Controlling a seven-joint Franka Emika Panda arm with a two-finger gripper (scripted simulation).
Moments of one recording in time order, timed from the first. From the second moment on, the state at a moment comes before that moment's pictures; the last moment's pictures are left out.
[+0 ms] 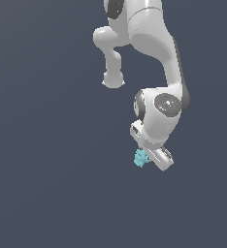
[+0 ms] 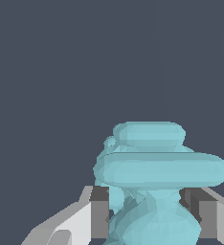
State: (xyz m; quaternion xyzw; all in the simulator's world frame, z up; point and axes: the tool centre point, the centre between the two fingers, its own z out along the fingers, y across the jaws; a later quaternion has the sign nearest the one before) arm 0.062 0.138 0.102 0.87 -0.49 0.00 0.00
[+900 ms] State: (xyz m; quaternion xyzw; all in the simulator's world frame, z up) arm 0.123 0.186 0.125 0.87 -0.49 0.00 0.00
